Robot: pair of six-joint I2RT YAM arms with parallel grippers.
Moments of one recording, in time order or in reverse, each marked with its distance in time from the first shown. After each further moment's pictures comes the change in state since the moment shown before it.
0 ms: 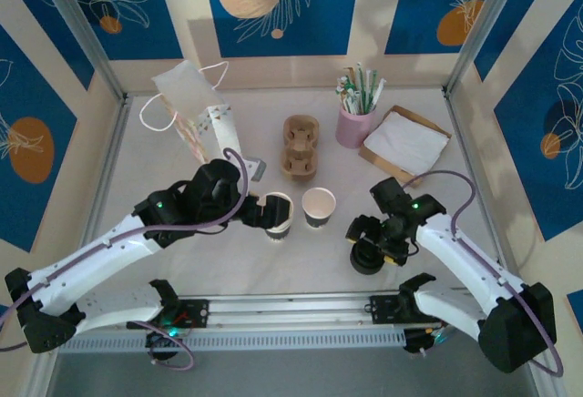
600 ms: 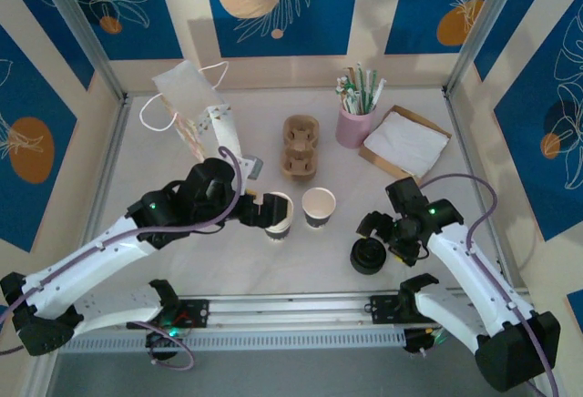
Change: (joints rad) left arm 0.002 -0.022 0.021 -0.008 0.006 0.000; right arm -0.125 -0.114 0.015 -0.074 0.027 -0.006
